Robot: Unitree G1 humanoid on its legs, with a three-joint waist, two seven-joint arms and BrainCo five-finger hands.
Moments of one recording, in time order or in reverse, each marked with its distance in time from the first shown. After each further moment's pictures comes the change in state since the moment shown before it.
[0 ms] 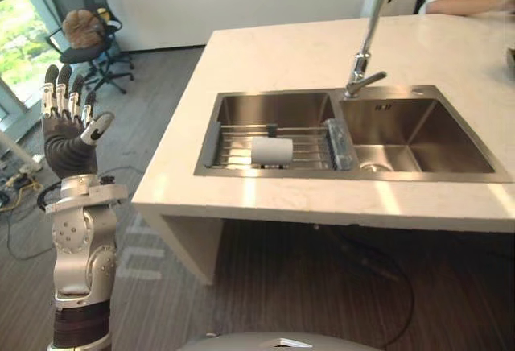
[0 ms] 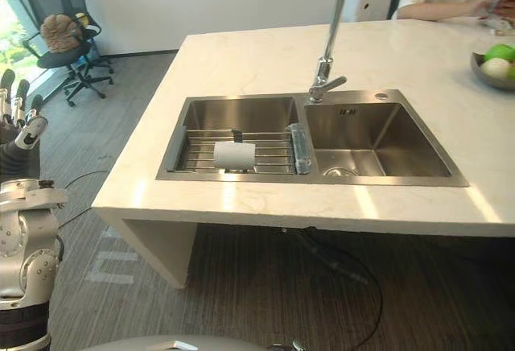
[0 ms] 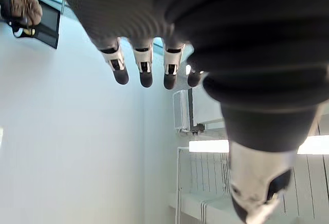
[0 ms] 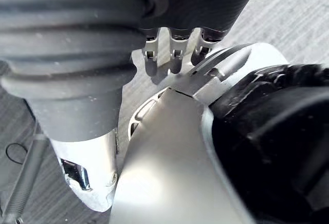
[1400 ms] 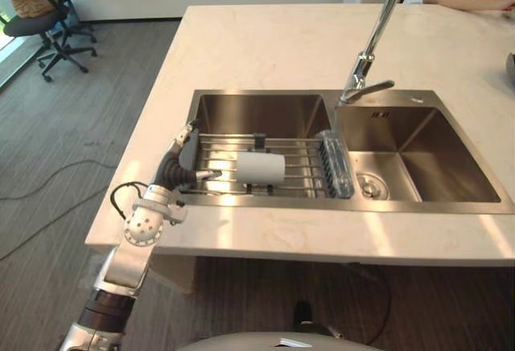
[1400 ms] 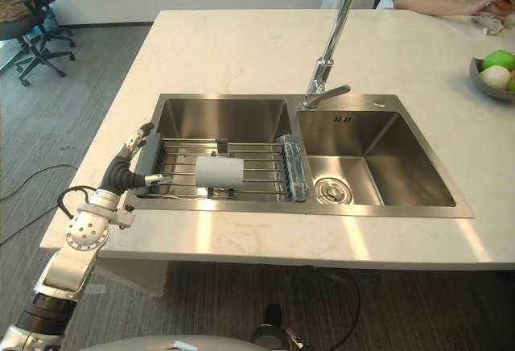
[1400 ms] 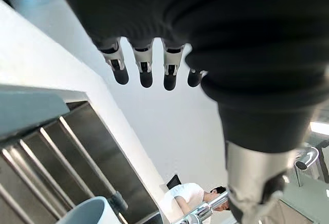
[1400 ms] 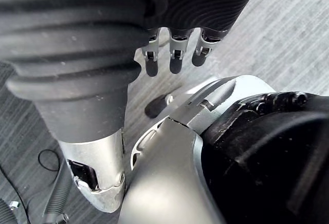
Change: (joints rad) left arm -0.063 0.095 -0.356 0.257 0.669 0.066 -0.060; right arm -0.015 0.037 -0.057 -0.044 -0.041 -0.027 -0.041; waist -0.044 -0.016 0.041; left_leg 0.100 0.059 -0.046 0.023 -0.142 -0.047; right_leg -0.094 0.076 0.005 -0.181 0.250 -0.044
